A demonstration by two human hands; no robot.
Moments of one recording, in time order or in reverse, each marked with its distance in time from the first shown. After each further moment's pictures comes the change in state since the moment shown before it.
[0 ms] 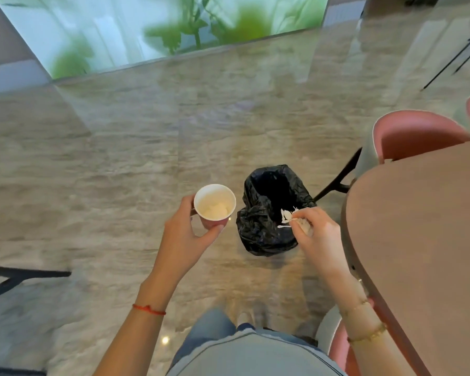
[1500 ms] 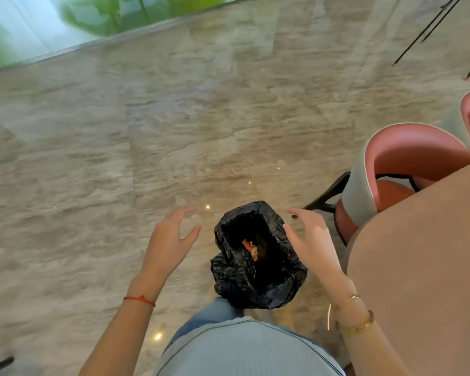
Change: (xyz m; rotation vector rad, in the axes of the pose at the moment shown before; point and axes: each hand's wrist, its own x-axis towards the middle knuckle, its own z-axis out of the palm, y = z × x) left_hand 0.383 -0.070 0.136 0.219 -0.266 0.032; right_hand 0.318 0.160 0.063 -0.097 -0.147 0.277
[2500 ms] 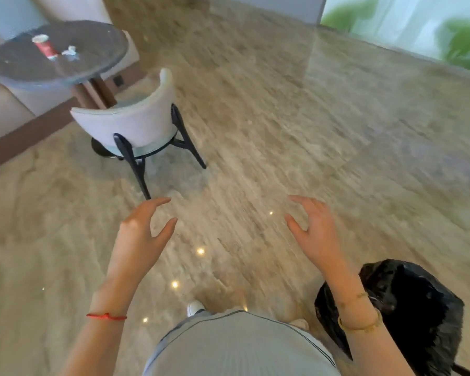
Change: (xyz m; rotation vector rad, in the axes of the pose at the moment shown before) left_hand -0.573 -0.027 -0.116 0.186 0.921 -0.886; right_hand -0.257 -0.278 0.165 0.062 -0.702 -0.981
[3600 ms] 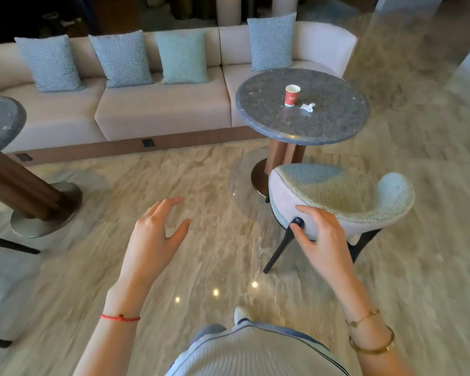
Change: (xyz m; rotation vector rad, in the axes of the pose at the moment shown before) left_hand 0.212 -0.385 -0.303 0.212 0.489 -0.571; right_hand 0.395 -0.467 0.390 0.174 -0.379 -0.660
